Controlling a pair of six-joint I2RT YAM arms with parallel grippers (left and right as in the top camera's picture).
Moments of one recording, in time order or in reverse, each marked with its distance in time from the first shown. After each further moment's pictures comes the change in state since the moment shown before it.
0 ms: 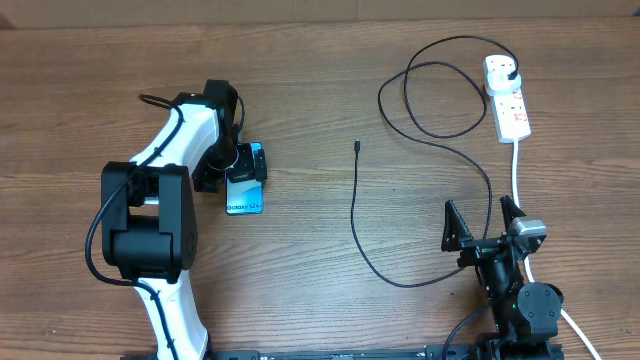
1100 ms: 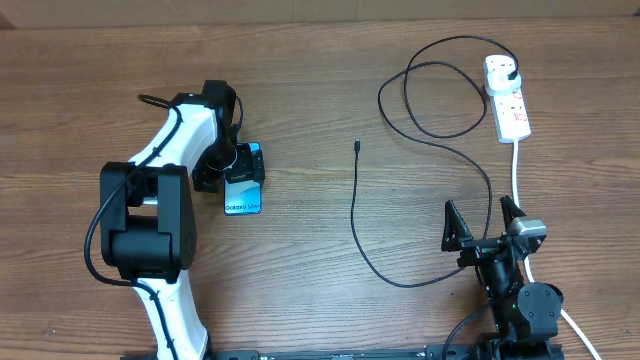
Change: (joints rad) left arm 0.005 -0.001 -0.002 0.000 0.004 0.015; right arm 0.000 0.000 0.000 0.000 0.000 0.000
